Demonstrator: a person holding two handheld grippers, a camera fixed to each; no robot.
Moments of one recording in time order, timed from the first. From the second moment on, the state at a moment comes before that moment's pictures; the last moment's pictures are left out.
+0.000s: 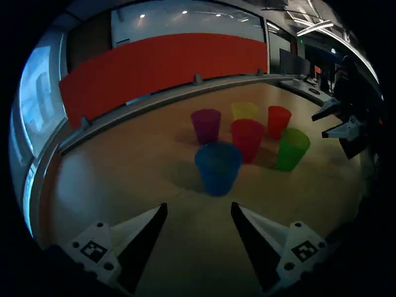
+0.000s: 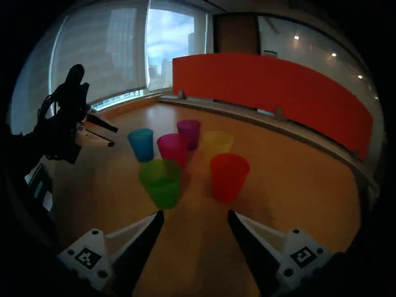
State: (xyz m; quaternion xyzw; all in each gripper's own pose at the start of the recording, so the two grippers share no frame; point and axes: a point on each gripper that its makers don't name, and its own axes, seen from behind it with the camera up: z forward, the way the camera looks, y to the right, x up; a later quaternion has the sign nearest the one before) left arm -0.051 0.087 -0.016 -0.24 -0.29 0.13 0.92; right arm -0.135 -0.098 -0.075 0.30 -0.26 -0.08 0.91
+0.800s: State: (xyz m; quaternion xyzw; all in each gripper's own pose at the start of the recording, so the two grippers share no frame) left arm 0.009 0.038 -0.018 -0.08 -0.13 0.02 0.99; right arm -0.063 -0.027 -0.039 0.07 -0.09 -0.03 0.99
